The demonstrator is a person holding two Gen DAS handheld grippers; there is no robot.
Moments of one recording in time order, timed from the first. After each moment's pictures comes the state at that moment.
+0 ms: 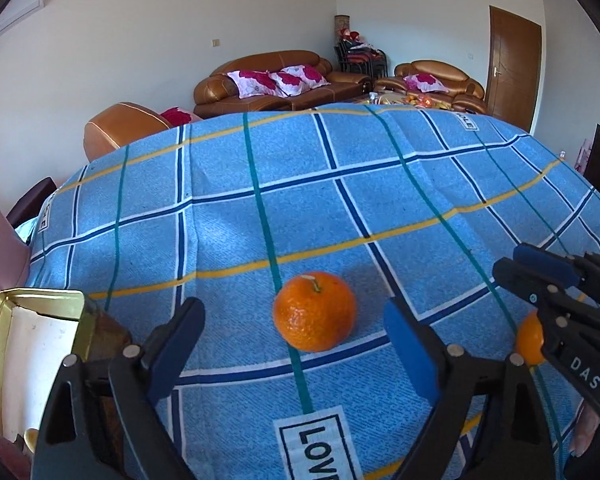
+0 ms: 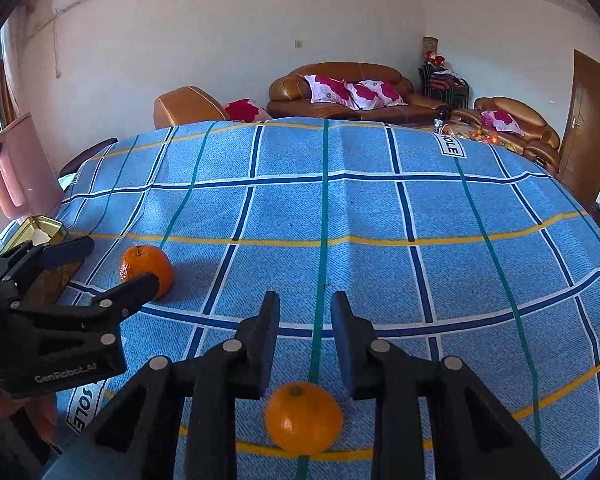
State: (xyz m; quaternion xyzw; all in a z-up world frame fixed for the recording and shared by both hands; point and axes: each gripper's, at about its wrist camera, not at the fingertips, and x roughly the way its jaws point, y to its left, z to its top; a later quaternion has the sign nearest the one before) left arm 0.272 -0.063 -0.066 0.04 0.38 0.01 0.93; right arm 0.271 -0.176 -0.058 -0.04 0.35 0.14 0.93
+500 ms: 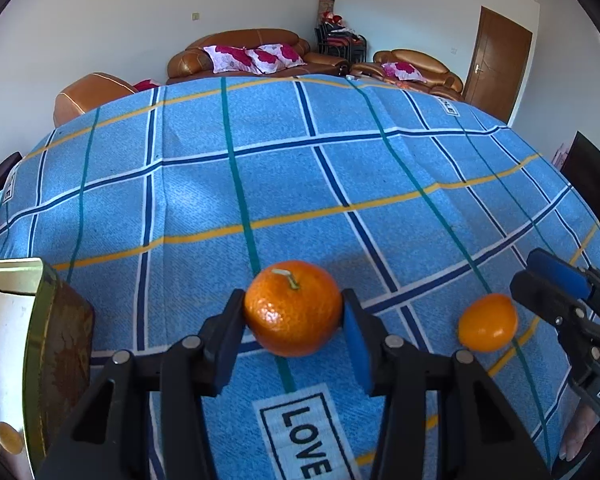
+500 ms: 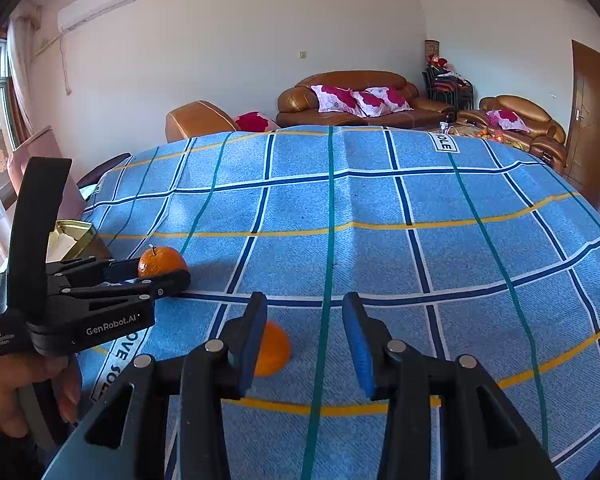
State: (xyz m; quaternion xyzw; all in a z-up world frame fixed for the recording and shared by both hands) left arm 0.263 -0.051 -0.078 -0.01 0.41 -0.05 0.91; right arm 0.233 -0.190 -0.054 -0.01 0.33 0.17 0.93
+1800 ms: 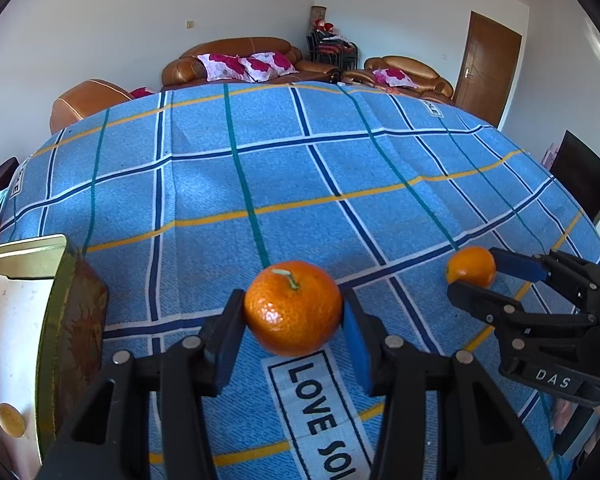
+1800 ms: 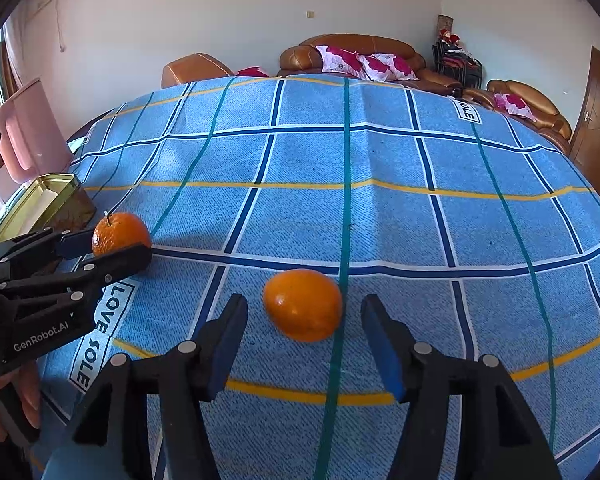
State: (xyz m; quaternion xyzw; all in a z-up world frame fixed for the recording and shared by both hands) left arm 0.239 -0.044 -0.072 -0.01 0.40 -0.07 0.91; right arm 0.250 -0.167 -0.074 -0.06 0.40 0.15 0.90
